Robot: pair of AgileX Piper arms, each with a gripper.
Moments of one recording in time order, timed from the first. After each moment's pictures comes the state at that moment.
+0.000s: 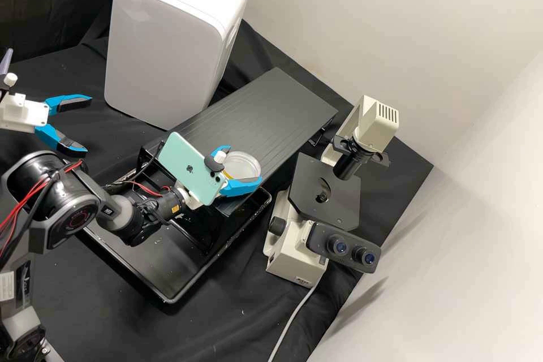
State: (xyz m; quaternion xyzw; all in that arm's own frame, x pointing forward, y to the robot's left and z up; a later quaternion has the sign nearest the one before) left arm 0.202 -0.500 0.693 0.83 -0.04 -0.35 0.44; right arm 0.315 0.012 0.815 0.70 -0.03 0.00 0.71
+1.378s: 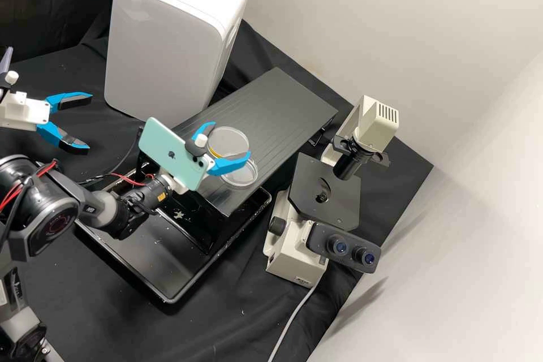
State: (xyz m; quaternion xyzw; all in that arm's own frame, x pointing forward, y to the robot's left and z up) left arm 0.205 -0.501 0.694 0.83 -0.04 -0.34 0.44; right arm 0.299 0.053 0.807 0.70 0.03 0.06 0.72
